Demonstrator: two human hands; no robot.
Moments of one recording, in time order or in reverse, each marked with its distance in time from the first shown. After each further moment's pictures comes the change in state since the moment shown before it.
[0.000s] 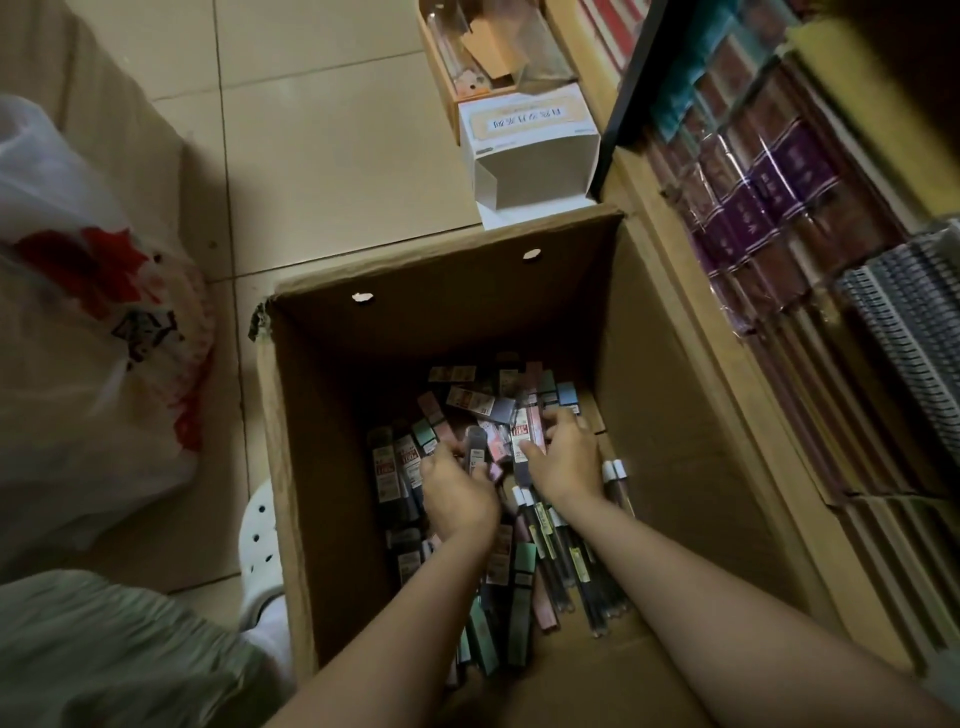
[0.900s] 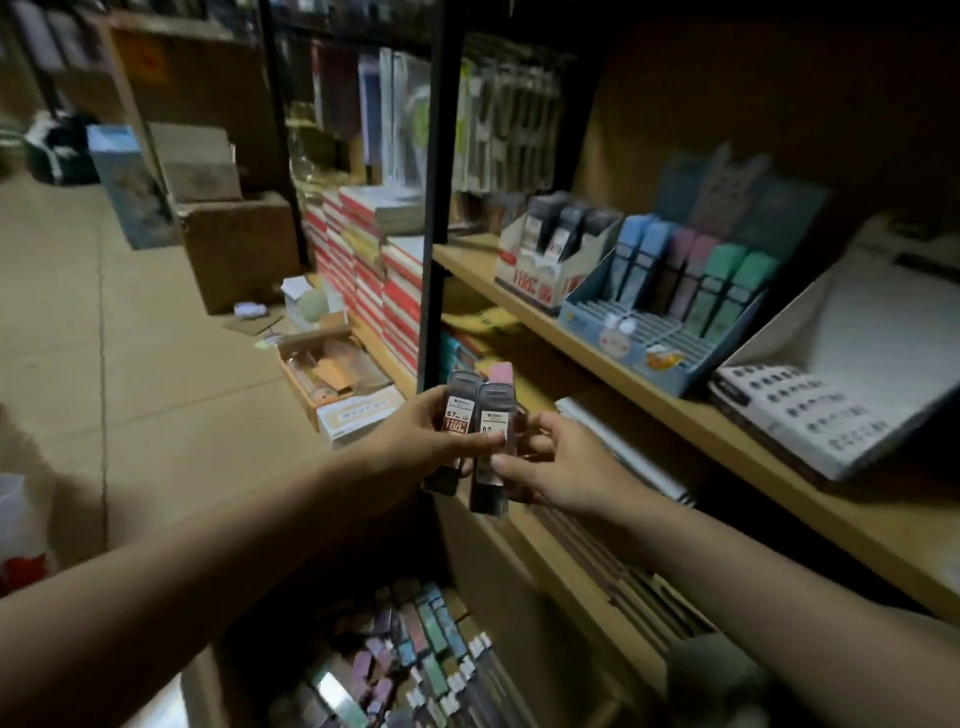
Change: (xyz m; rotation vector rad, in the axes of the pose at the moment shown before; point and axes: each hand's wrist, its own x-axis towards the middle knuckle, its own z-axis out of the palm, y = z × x) left_hand -0.127 0.253 -0.190 -0.385 -1.063 0.874; right_hand -0.197 -0.113 -0.291 0.579 0.057 -0.293
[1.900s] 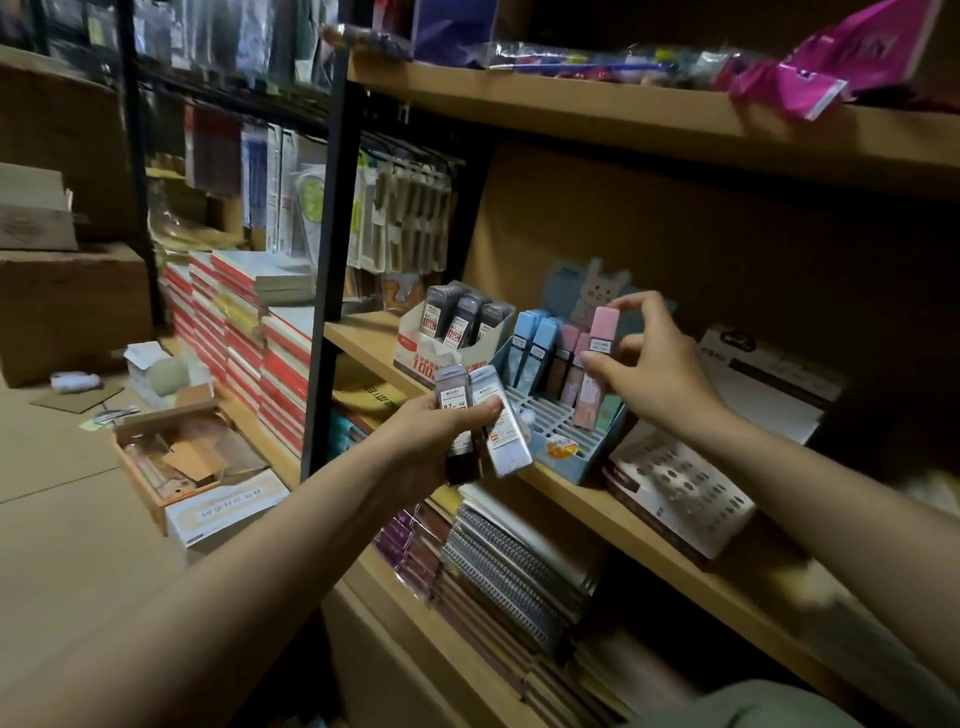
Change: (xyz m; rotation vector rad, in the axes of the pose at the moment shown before) left_hand 0.075 0.081 0.052 -0.366 -0.217 -0.123; right_hand 0.016 -0.094 -0.154 -0.609 0.741 -0.389
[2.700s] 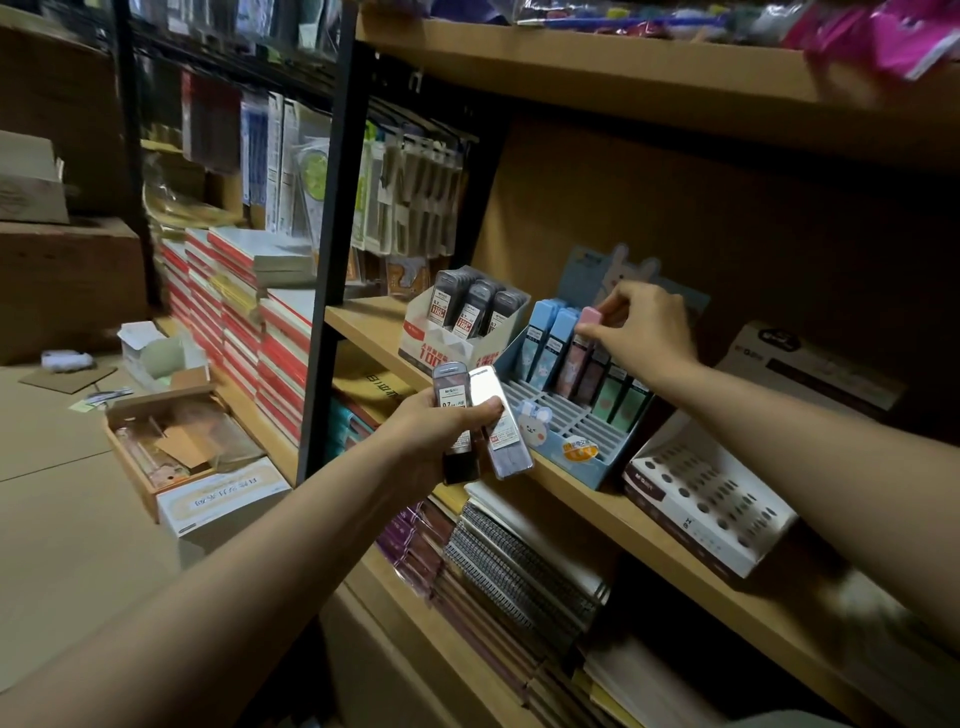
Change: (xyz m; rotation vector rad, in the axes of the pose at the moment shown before) left_hand 0.024 -0.008 -0.014 0.042 0.142 -0.003; right_hand 0.067 0.018 0.034 -0.318 0.123 -0.070
